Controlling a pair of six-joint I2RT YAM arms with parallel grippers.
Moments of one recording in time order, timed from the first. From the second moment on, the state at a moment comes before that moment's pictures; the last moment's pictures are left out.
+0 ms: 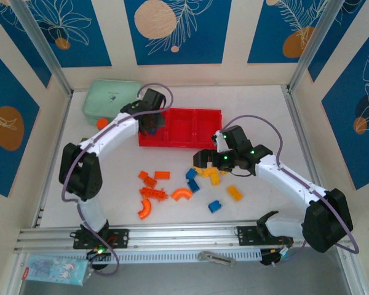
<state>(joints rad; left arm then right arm) -0.49 1.85 1.60 -0.71 -0.23 -0.62 0.52 1.23 0.85 -0.55 -0.44 0.56</state>
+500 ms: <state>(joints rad) -0.44 2.01 1.73 -0.71 -0.14 -0.54 0.49 1.24 0.88 -0.56 -0.44 0.56</state>
